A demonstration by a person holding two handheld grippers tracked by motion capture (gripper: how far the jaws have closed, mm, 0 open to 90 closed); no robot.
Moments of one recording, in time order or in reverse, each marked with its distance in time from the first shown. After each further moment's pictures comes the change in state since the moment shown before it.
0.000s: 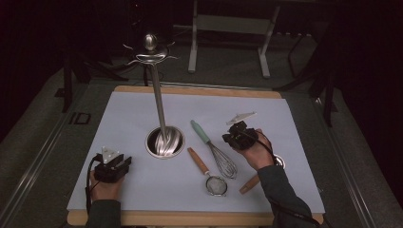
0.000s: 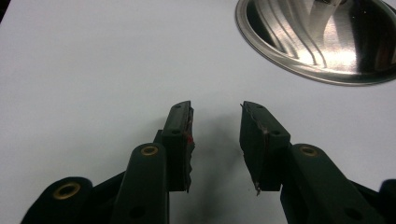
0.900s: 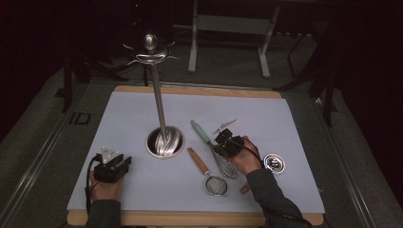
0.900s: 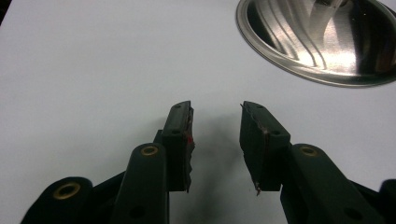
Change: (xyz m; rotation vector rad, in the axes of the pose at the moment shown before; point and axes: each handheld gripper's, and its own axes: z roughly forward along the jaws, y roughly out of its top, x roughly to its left) left arm 0.001 0.000 0.000 -0.003 -0.001 -0.004; right arm 0.022 -0.007 0.039 0.130 0.046 -0.031
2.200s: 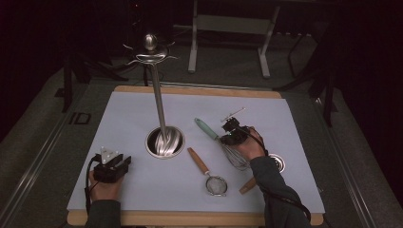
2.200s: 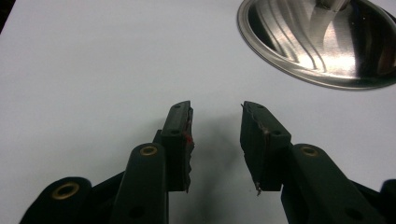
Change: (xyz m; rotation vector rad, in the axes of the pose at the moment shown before) left arm 0.000 0.000 -0.001 -0.012 0.001 -0.012; right arm -0.050 0.009 0.013 0.042 -0.011 0.106
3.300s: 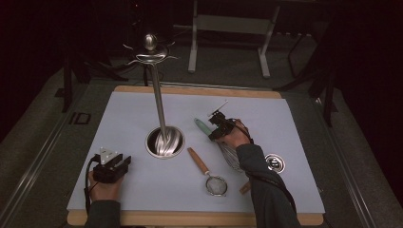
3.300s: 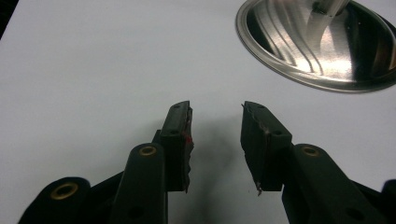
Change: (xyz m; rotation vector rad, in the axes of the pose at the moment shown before) left arm 0.001 -0.001 -0.002 -0.016 -0.007 -0.003; right arm -0.003 0.042 0.049 0.126 0.032 -0.003
